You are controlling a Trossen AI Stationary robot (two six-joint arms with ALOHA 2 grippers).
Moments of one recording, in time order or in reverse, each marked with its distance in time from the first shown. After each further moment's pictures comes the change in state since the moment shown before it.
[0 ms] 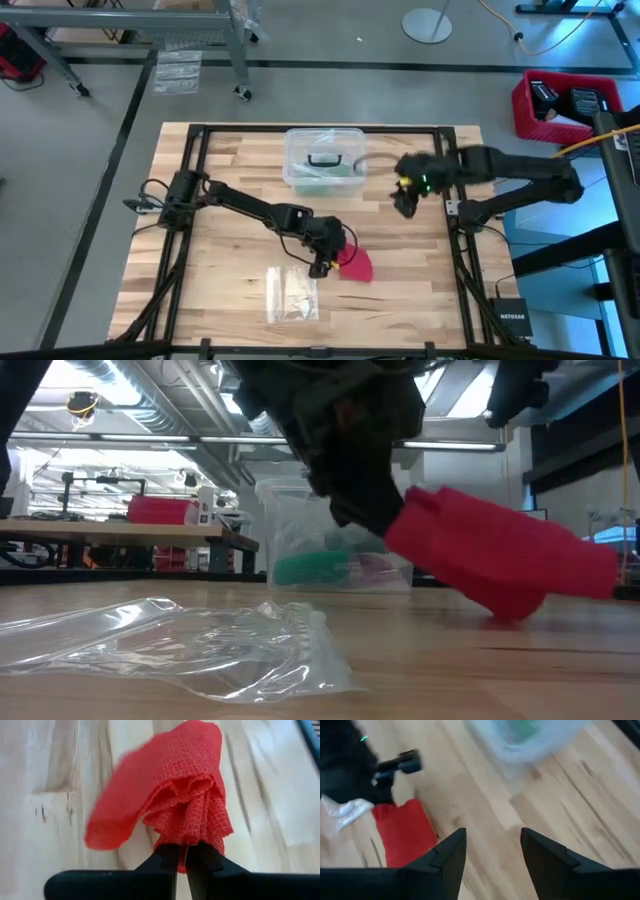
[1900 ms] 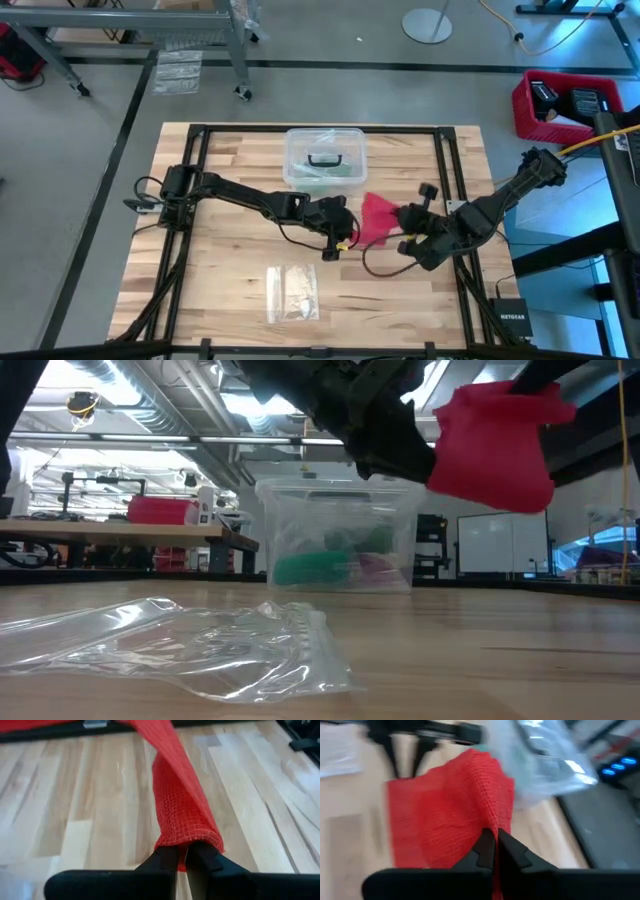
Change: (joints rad) left arm 0.034 -0.052 0.005 0.162 -0.149 0.133; right arm 0.605 0.126 -0.080 -0.048 0.708 0.172
